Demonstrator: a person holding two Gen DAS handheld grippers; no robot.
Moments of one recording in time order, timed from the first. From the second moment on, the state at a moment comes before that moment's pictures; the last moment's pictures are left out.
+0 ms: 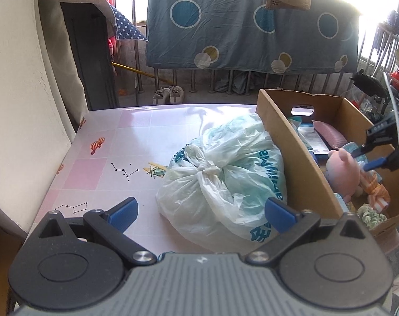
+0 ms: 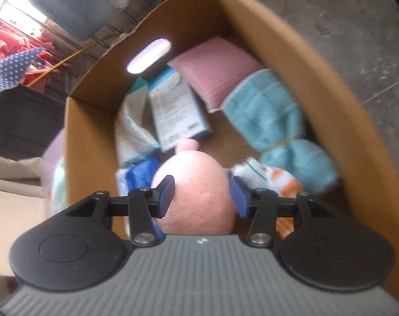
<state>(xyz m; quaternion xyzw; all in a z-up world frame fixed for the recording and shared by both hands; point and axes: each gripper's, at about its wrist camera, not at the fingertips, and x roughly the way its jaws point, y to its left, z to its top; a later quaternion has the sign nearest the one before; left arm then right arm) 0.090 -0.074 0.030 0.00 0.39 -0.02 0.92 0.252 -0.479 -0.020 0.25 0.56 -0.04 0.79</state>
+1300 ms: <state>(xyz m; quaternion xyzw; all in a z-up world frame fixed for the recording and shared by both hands) 0.065 -0.086 0.039 0.00 0.38 -0.03 0.92 0.081 -0.465 0.067 0.27 0.40 0.10 0.87</state>
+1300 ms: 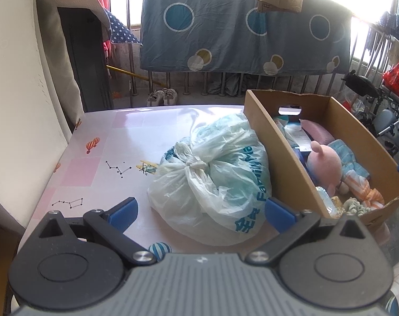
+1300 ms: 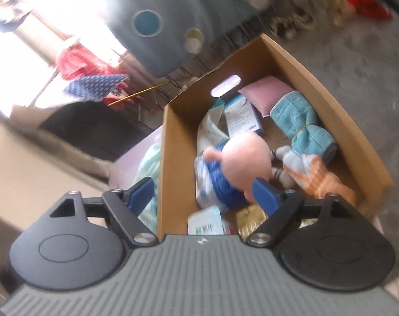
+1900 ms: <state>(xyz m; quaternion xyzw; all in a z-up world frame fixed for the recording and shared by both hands) 0.057 -0.125 0.024 0.01 0.41 -0.05 0.91 0.001 -0.391 0.063 0.06 0.36 0.02 0.93</state>
